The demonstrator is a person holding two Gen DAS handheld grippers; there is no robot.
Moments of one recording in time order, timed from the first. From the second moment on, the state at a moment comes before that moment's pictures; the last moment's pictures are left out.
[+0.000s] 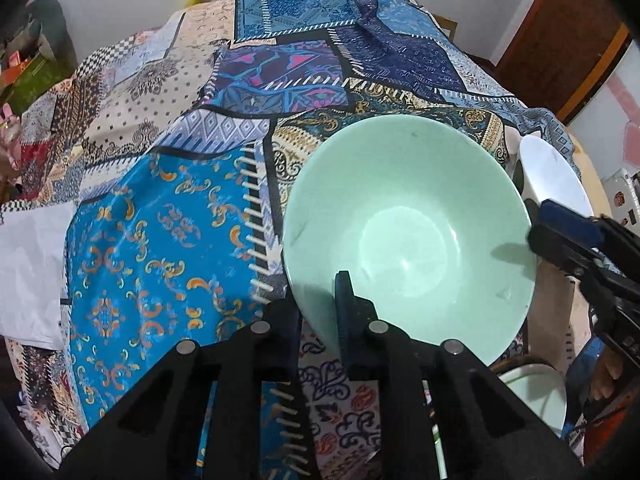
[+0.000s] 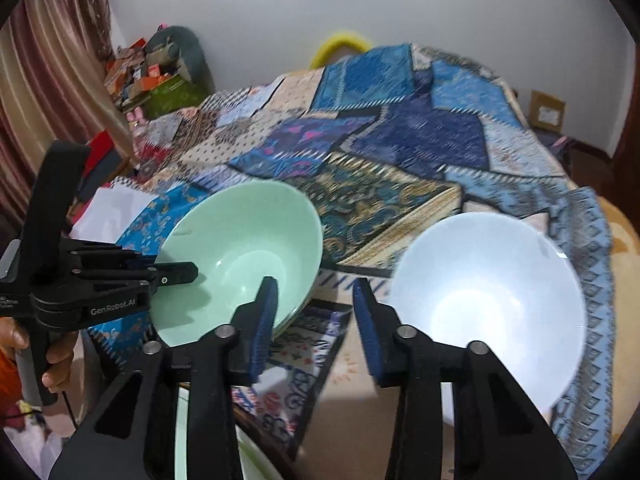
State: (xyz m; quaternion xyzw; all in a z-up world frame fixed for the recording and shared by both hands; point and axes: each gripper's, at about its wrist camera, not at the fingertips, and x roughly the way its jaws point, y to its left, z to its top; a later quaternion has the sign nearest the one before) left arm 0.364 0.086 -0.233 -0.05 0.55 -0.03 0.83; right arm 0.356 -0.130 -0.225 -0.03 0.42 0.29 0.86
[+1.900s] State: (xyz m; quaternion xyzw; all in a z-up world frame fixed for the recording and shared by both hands) left arm 0.178 0.095 -0.082 -0.07 0.44 0.02 0.90; right arm 0.231 -0.099 -0.134 -0.03 0.35 0.33 0.87
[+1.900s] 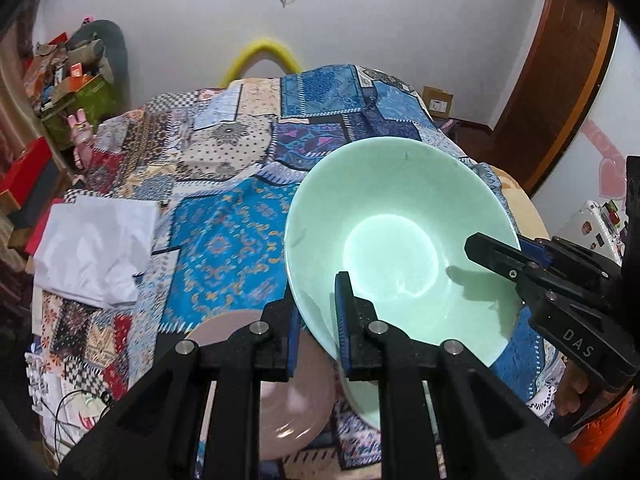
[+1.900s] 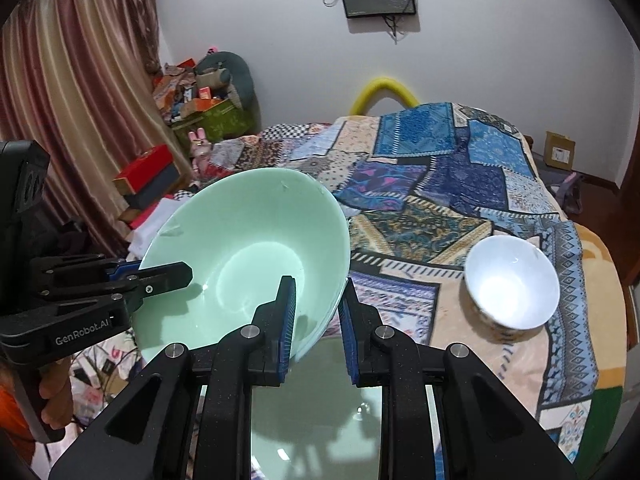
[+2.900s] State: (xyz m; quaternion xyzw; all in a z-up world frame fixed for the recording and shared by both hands) left arm 0.106 0.180 -0.161 -0.13 0.48 0.07 0.86; right arm 0.183 -0.020 -0.201 -0.05 0.42 0.38 0.82
